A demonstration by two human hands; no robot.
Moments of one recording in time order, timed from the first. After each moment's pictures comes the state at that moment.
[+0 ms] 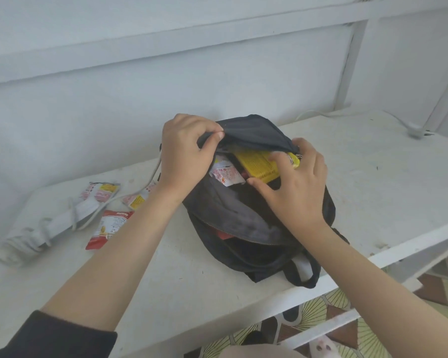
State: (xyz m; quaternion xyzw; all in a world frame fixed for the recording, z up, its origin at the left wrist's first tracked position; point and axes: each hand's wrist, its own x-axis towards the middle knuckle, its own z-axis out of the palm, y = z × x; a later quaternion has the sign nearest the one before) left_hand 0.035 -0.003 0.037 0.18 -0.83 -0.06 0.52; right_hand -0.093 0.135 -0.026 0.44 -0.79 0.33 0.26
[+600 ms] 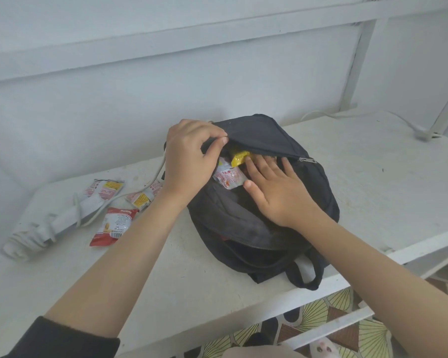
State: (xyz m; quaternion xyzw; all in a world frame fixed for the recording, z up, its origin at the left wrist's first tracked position) left_hand 0.041 -0.001 0.029 0.18 -0.84 -0.05 0.52; right_hand -0.100 0.116 -0.035 0.62 -0.77 0.11 0.10
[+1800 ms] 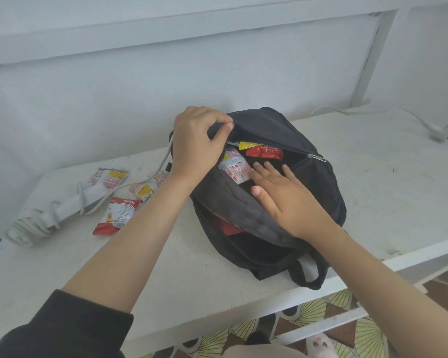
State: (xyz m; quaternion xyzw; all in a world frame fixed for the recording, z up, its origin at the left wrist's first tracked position) left_hand 0.028 -0.014 0.029 0.23 -0.83 -0.09 0.50; right_hand -0.097 0.131 -0.037 0.67 -0.71 0.20 0.03
